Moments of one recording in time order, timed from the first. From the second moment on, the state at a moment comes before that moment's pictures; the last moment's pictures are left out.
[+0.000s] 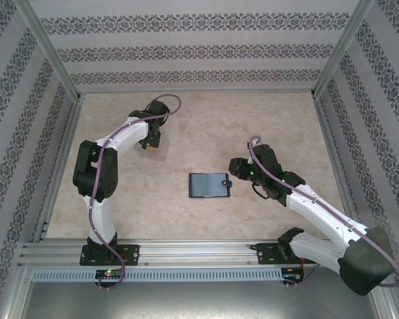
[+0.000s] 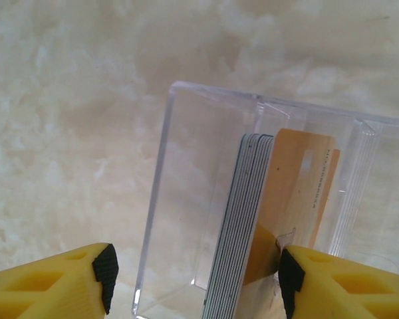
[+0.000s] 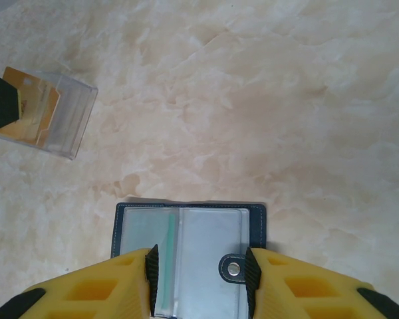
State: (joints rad) left arm -0.31 1.97 1.54 -0.86 -0.44 -0.22; right arm 0.52 1.04 0.66 -0.33 -0.03 0.66
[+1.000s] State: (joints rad) left arm -0.30 1.82 1.55 -0.93 -0.34 -0.29; right arm 0.51 1.02 0.65 -0.34 -0.07 0.68
